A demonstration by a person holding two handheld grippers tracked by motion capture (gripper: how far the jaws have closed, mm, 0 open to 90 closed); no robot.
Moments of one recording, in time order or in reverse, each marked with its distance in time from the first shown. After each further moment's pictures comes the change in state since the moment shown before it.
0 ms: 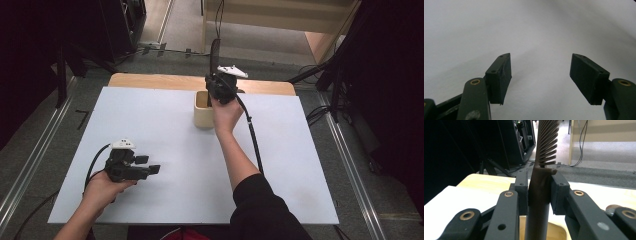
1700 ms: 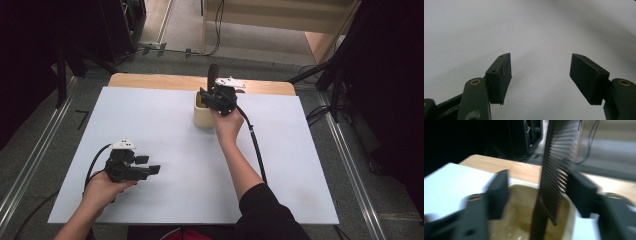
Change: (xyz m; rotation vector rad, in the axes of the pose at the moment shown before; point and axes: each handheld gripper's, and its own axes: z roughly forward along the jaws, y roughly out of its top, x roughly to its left) left arm 0.000 0.000 0.000 -0.004 0.000 0.009; right arm -0.006 -0.032 -0.001 0.043 0.037 -0.112
